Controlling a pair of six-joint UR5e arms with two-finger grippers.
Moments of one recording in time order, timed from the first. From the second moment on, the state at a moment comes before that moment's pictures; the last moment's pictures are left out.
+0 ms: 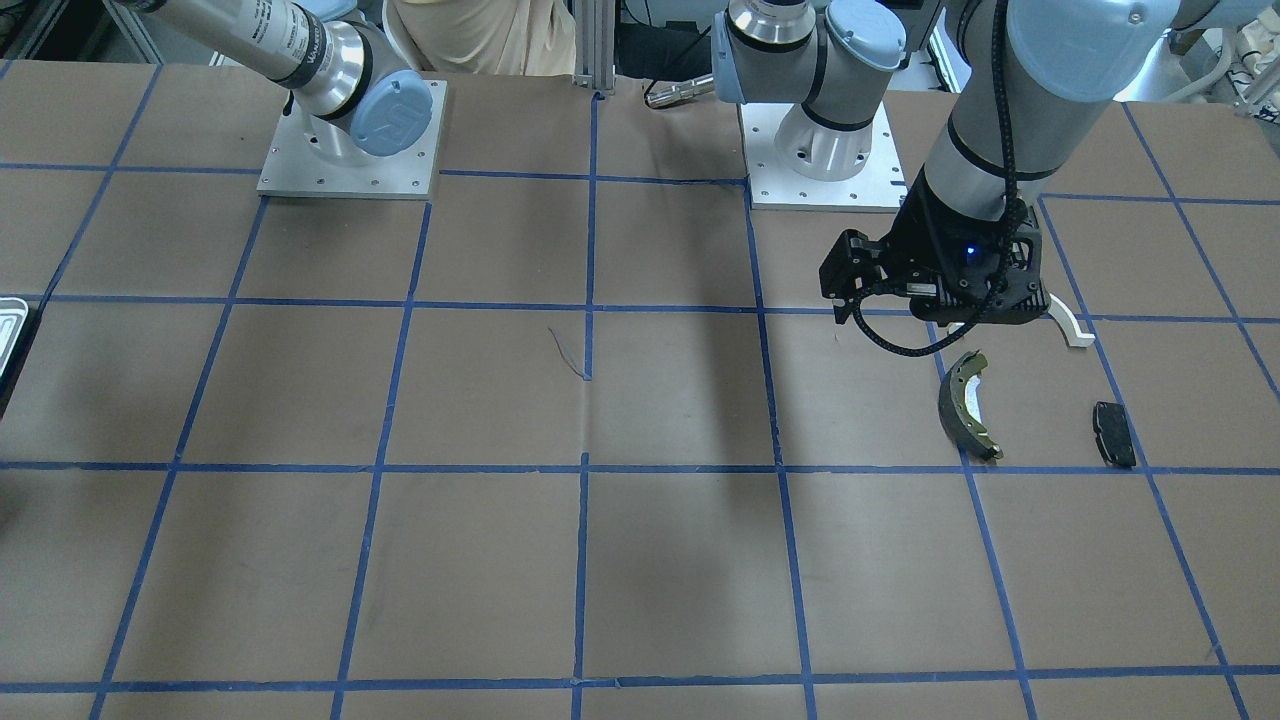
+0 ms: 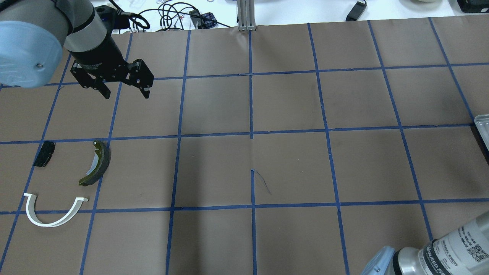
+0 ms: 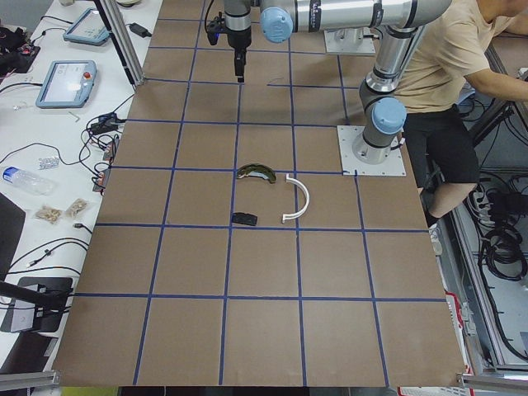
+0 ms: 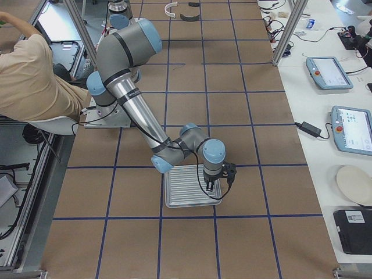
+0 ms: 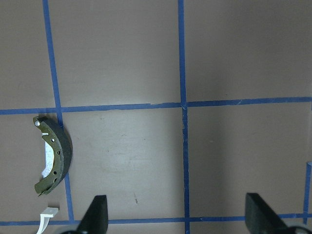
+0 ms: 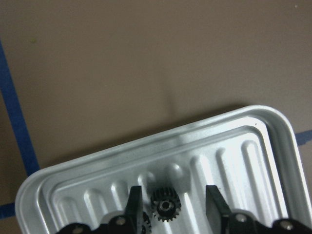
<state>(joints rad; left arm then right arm) -1.52 -1.64 -1.59 -1.50 1.60 0.08 0.69 -0.95 1.57 -2.30 -1.57 -0.67</state>
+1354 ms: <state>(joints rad) -1.52 -1.64 -1.58 -1.50 1.60 0.09 0.69 -0.95 1.57 -2.28 -1.58 -0.66</state>
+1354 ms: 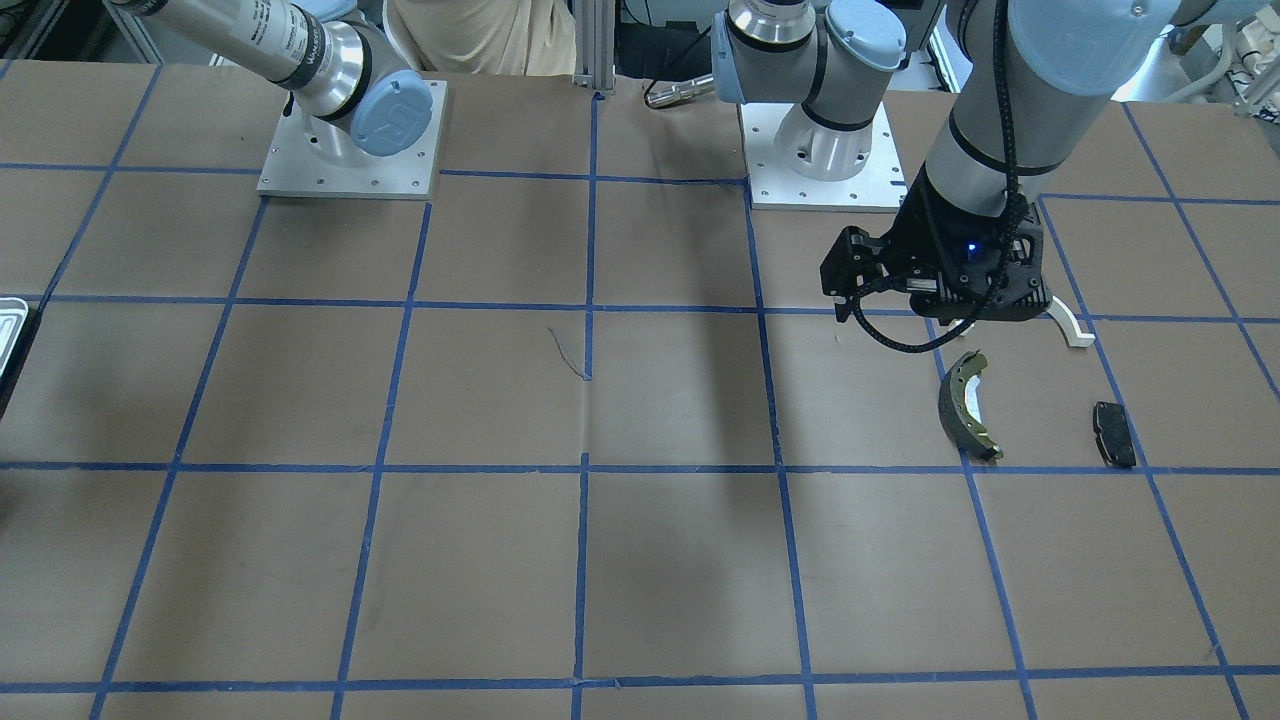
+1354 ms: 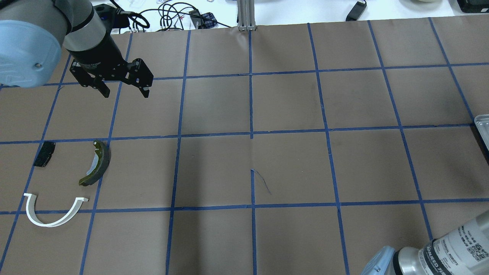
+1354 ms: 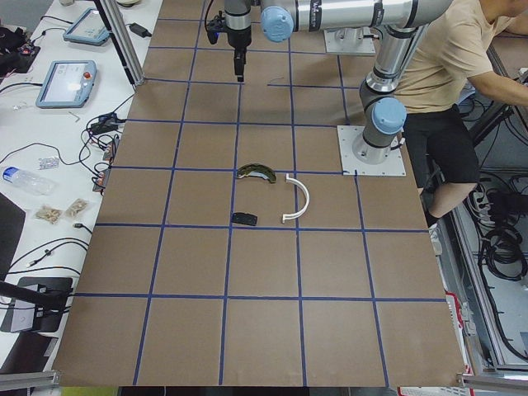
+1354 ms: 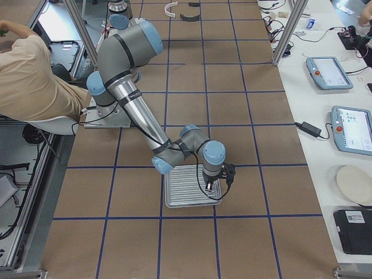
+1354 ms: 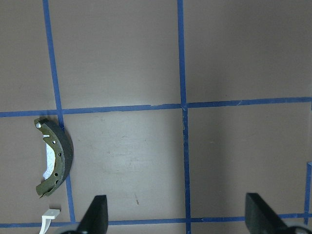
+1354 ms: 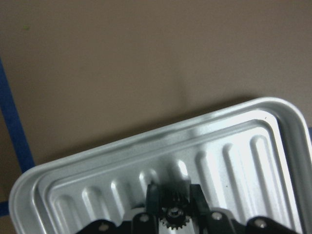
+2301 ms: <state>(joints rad) -1.51 -1.64 -1.58 -1.49 1.62 0.12 1.40 -1.19 1.56 -1.94 -1.59 -0.08</state>
